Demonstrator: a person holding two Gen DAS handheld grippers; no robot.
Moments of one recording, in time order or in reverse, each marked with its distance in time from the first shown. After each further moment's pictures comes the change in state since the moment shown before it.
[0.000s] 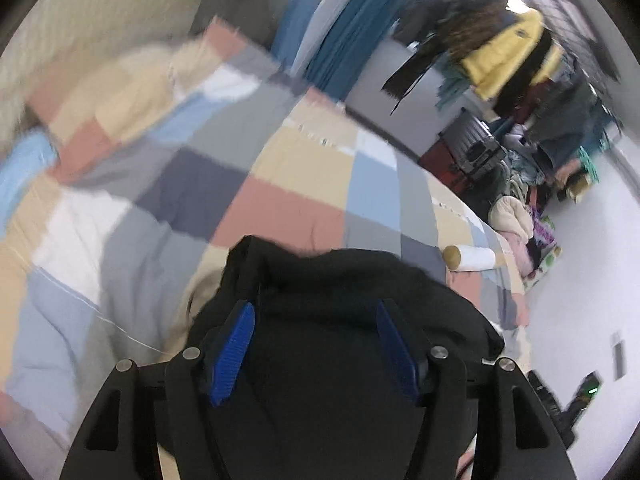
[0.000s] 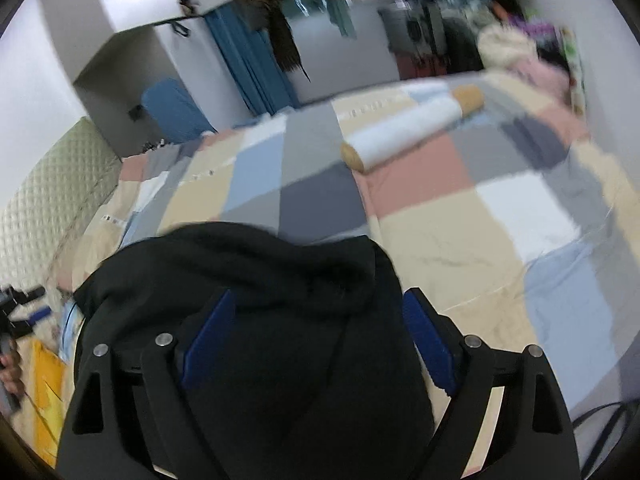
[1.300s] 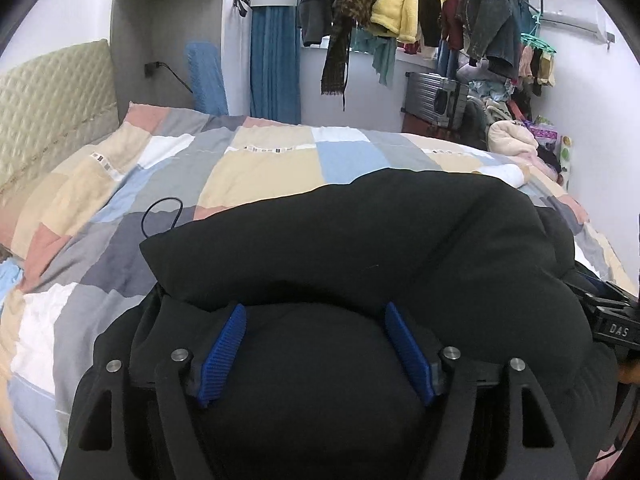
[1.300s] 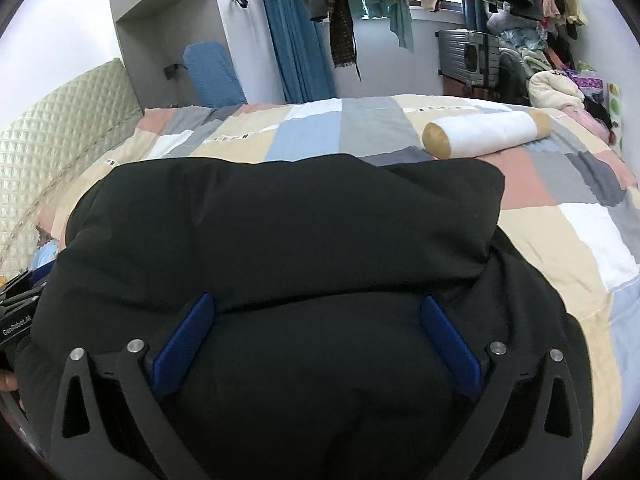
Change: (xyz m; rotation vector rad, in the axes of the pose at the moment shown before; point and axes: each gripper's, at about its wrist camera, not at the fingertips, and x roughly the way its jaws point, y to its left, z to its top) left arm 0.157 -0.036 -0.083 0.457 -0.160 0.094; right arm 0.136 0.082 -0.064 -0.186 -0.033 0.023
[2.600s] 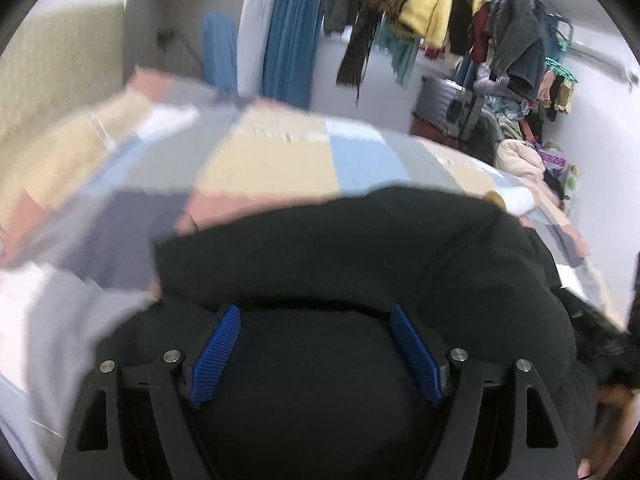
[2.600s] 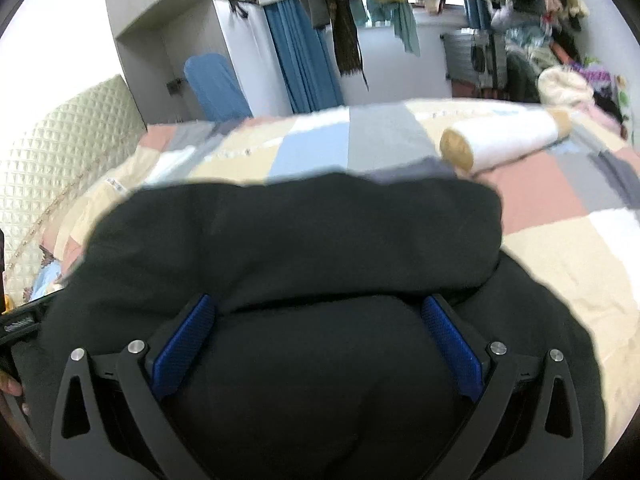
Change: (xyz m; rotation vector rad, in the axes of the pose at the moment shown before) left arm 0.040 0.033 0.021 -0.107 0.006 -0.024; right arm 0.031 0.000 0.020 0.042 -0.079 0.063
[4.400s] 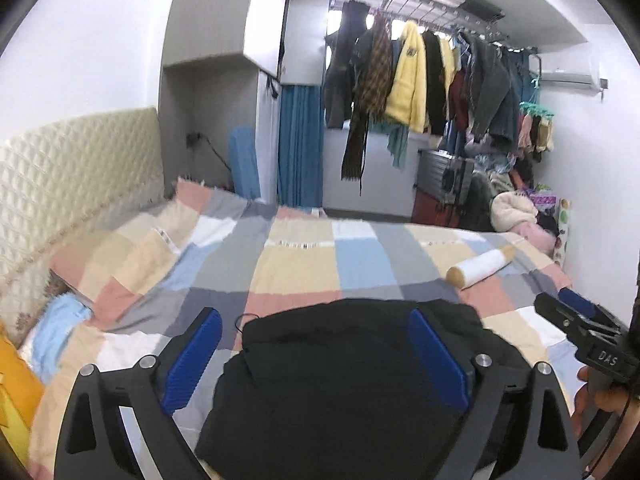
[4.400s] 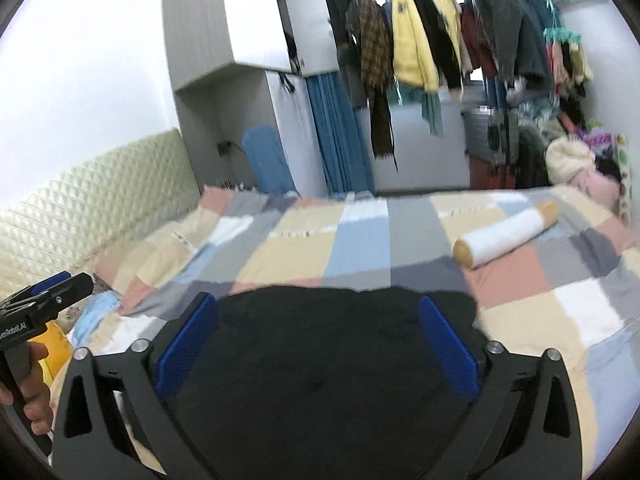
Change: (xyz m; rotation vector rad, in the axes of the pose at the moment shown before) left arm -0.259 -0.041 0.021 0.061 -0.275 0.078; right arm -0.196 0.082 0.037 -0.097 -0.226 0.061
